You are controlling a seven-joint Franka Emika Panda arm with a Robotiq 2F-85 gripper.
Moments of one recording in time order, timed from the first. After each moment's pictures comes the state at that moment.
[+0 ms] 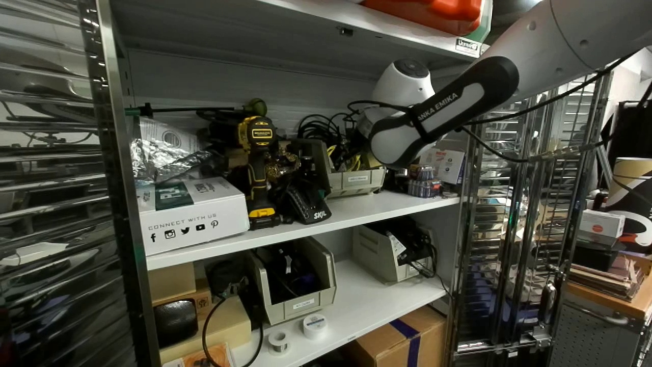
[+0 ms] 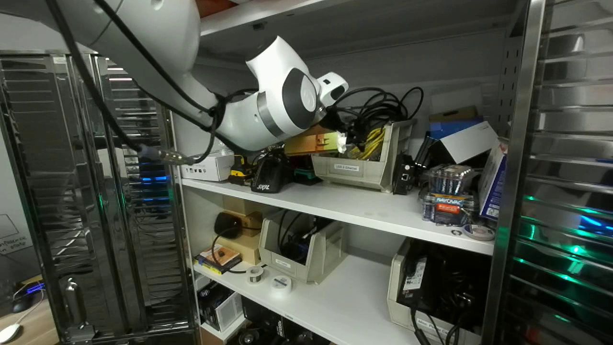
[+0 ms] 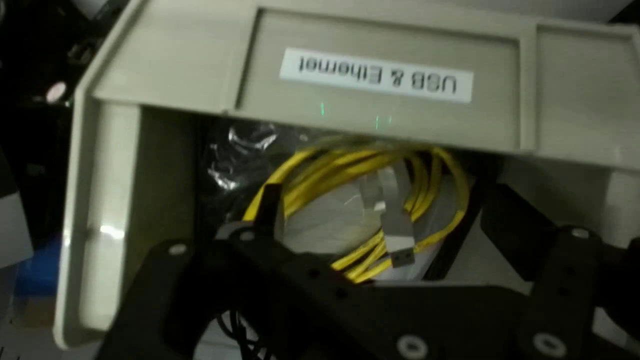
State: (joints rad) arm 0.09 0.36 -0.08 -1.65 -0.40 2.89 0.28
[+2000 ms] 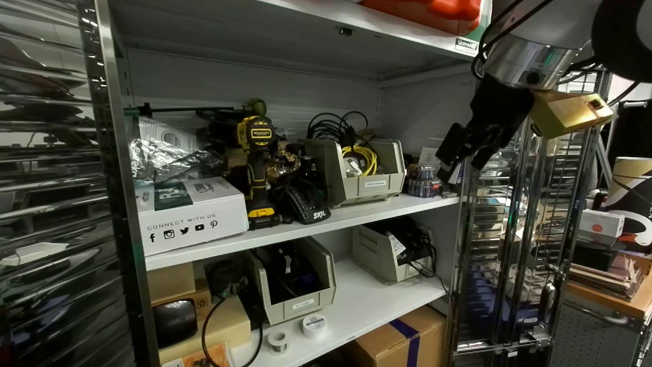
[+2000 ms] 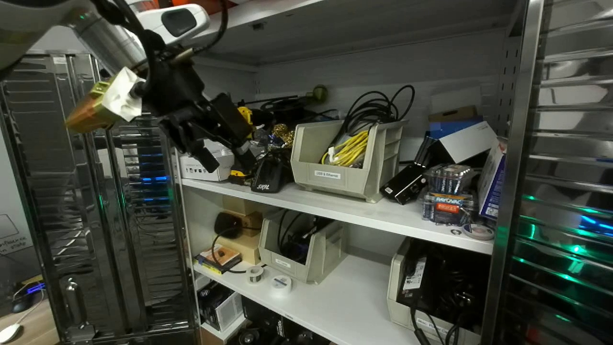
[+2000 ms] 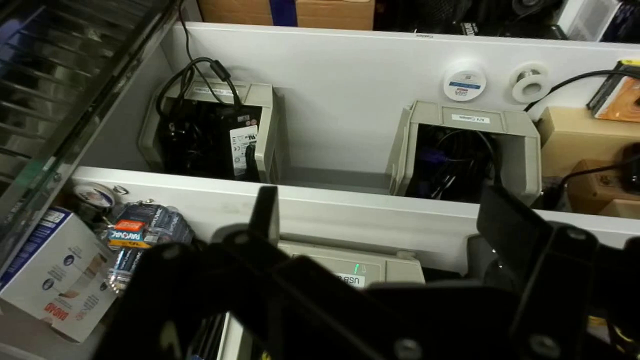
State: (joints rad) arm 0.30 -0.68 -0.13 -2.49 -0.45 2.30 0.33
